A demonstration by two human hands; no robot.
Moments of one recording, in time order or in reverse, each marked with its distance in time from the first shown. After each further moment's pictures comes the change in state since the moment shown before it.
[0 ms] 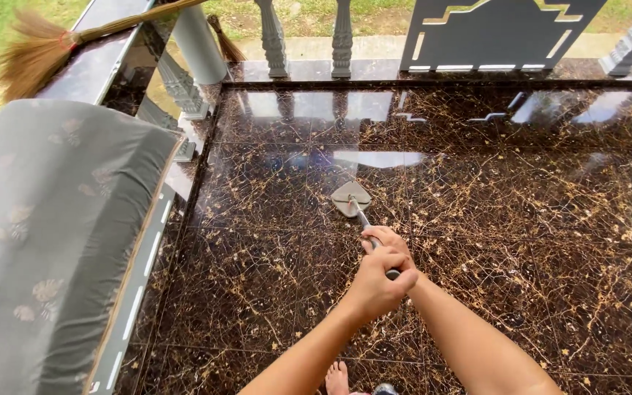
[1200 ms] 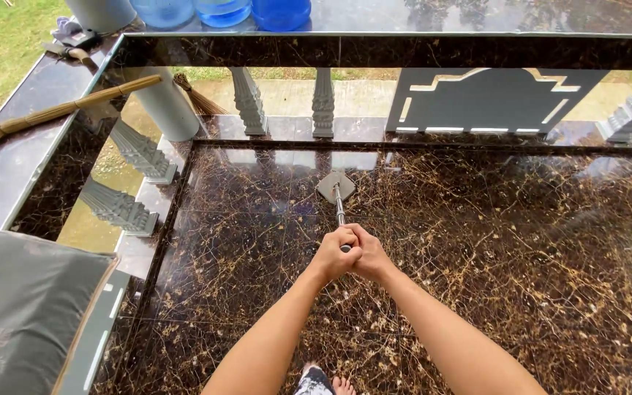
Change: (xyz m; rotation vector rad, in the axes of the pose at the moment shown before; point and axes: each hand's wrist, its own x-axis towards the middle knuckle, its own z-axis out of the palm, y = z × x) left_hand 0.403 -0.155 -0.105 0.143 0.048 -0.016; right_hand 0.337 0.096 -0.056 0.541 -0.208 0.284
